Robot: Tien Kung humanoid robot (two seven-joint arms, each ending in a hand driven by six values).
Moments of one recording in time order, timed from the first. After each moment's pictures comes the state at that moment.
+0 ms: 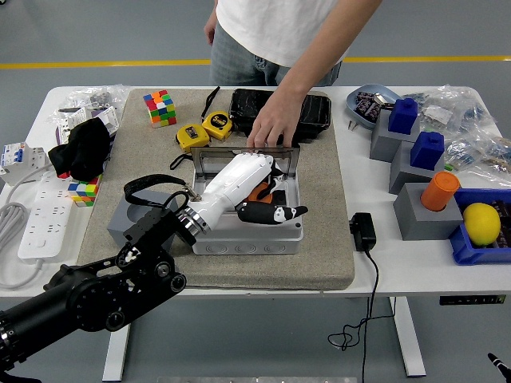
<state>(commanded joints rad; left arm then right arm) -0.59 0.14 -0.54 -1.15 1.73 0.45 -0.18 0.16 -0.28 0.50 0.26 -0.64 -0.22 0.00</state>
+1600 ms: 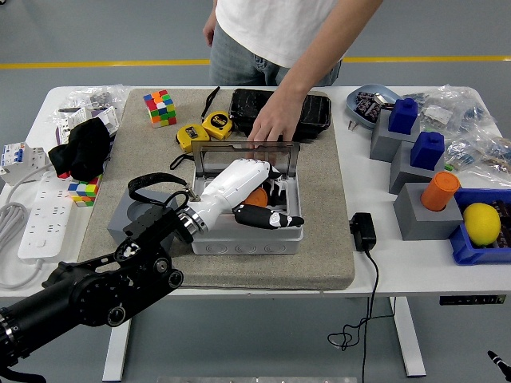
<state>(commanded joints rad) -0.60 0.14 -0.55 -1.10 1.75 0.38 -0.18 0.16 -0.28 0.50 0.26 -0.65 -0.22 0.00</state>
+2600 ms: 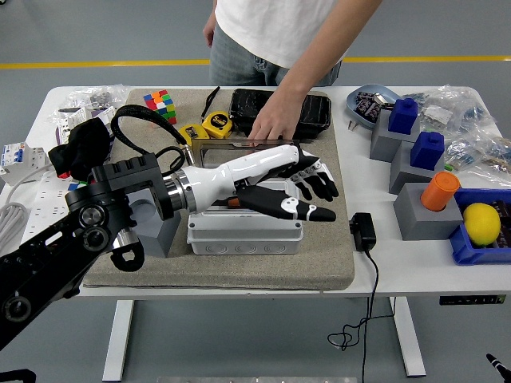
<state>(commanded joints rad) -0.53 0.19 -1.00 -1.66 1.20 -0.36 0.15 0.16 -0.28 0.50 0.26 -0.64 -0.21 0.00</state>
